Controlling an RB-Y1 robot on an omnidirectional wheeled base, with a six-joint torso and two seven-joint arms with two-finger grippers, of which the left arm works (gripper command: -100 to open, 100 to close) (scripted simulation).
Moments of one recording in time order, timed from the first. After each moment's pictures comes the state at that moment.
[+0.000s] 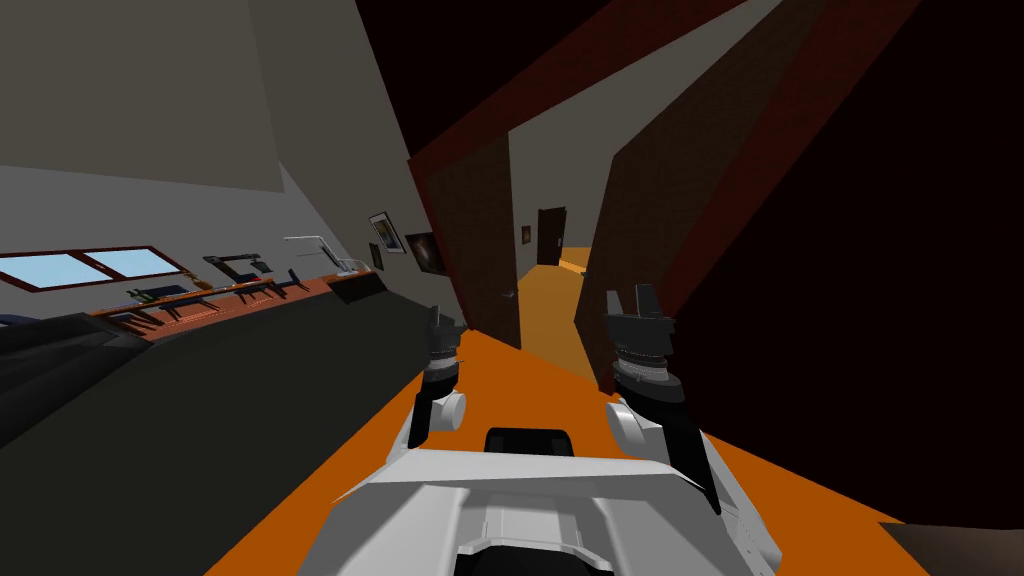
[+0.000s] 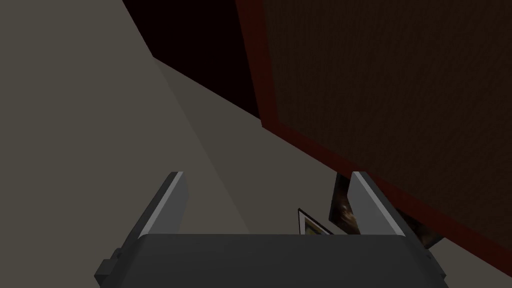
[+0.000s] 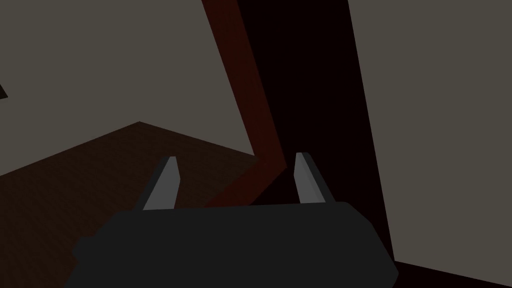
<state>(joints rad) 0.35 0.03 -0.09 -2.00 0.08 -0.65 0.14</state>
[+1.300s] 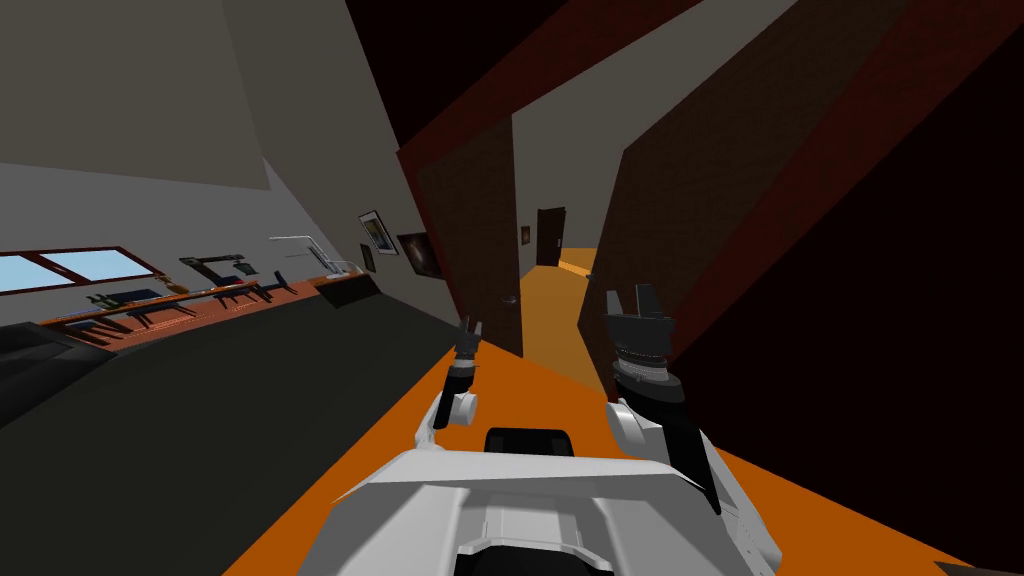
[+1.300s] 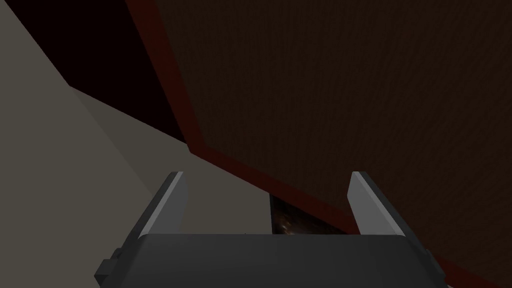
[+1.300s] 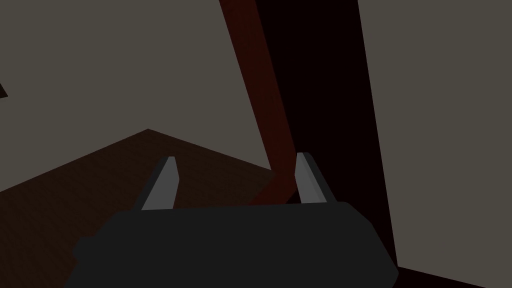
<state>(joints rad) 0.21 0.07 -0.14 -1.64 0.03 -0.69 0.15</state>
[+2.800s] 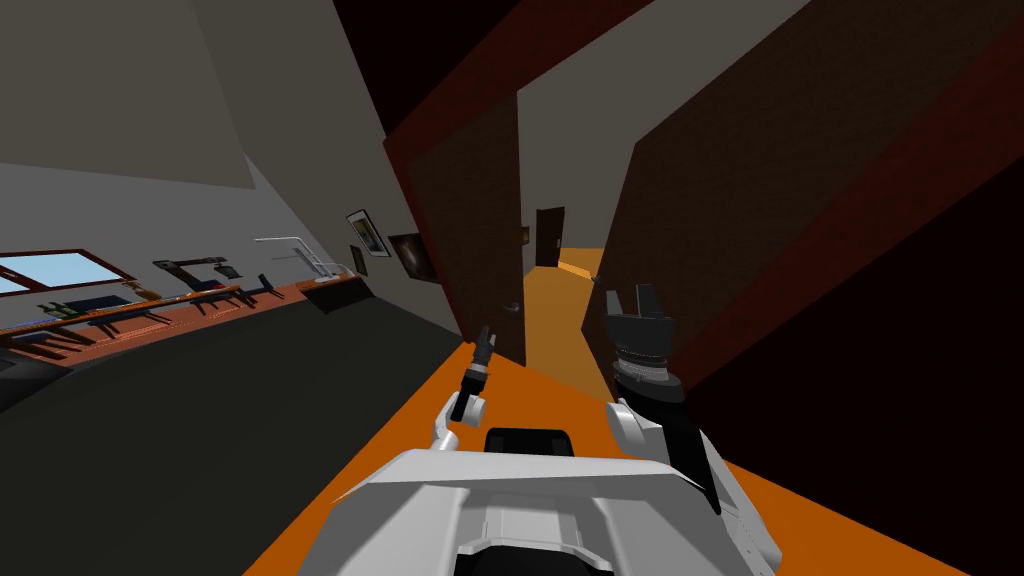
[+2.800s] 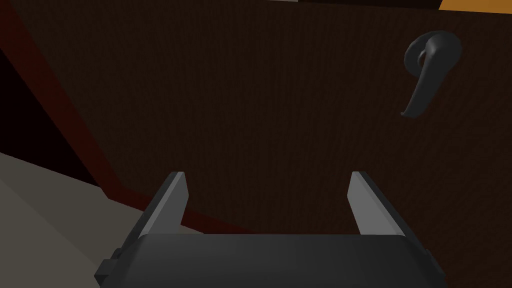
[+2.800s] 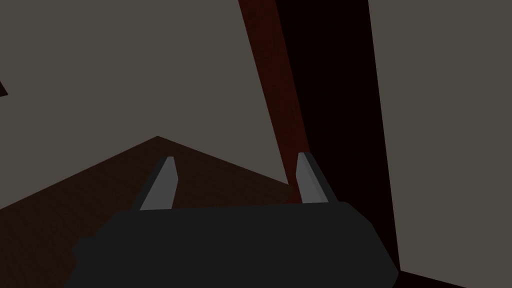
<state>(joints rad) 0.06 0.08 -0.19 -1.25 -0.02 -0.73 0.15</state>
